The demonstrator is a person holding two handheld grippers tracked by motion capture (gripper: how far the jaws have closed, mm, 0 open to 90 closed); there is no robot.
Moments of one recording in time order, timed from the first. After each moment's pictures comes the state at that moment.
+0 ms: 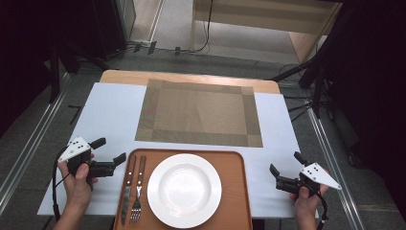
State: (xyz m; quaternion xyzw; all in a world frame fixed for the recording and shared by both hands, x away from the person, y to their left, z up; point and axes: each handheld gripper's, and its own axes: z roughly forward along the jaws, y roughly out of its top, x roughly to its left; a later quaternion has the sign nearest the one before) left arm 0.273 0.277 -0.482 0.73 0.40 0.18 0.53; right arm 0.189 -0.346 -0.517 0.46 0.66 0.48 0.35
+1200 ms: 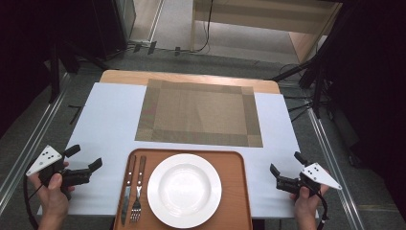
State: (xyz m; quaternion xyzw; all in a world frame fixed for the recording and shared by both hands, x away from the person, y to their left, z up) left arm 0.251 0.337 -0.491 0.70 0.43 0.22 0.52; right arm 0.189 -0.347 -0.517 0.46 0.66 0.48 0.35
